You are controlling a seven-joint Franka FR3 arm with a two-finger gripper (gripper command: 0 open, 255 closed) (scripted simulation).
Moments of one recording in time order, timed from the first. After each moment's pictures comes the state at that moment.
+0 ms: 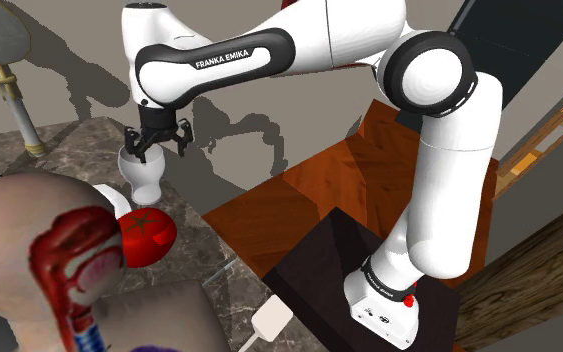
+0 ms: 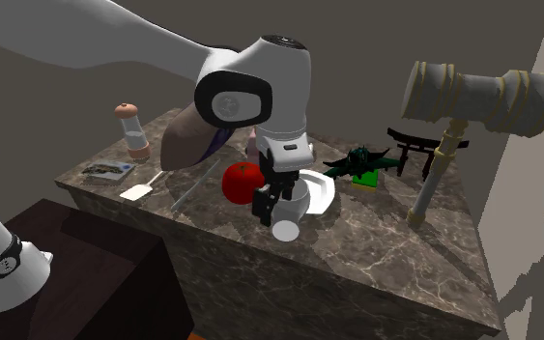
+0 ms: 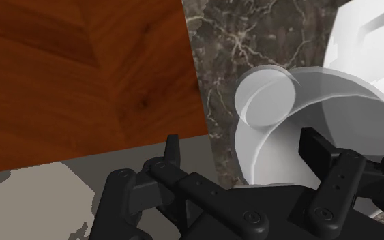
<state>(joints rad) 0.19 0.42 0.27 -1.65 -0.14 2.03 0.69</state>
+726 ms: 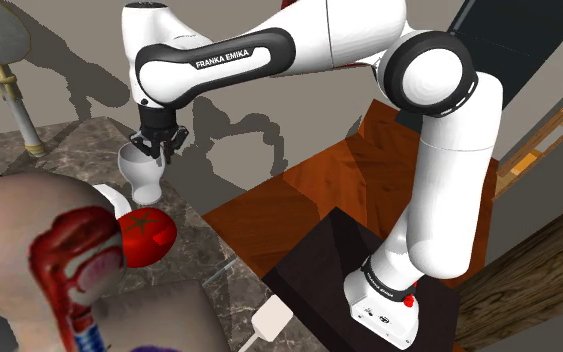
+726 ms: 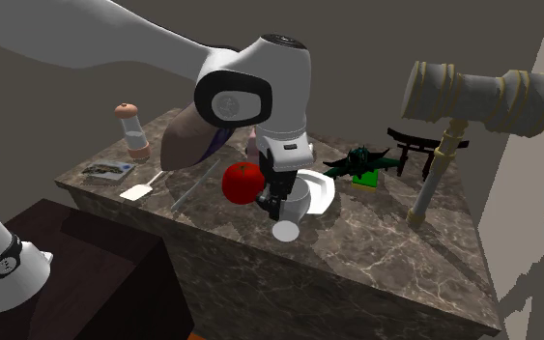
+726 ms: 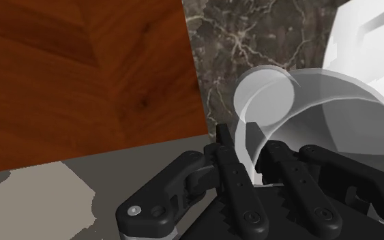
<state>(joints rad) 0.19 0.42 0.27 -1.65 -0.14 2.03 0.69</state>
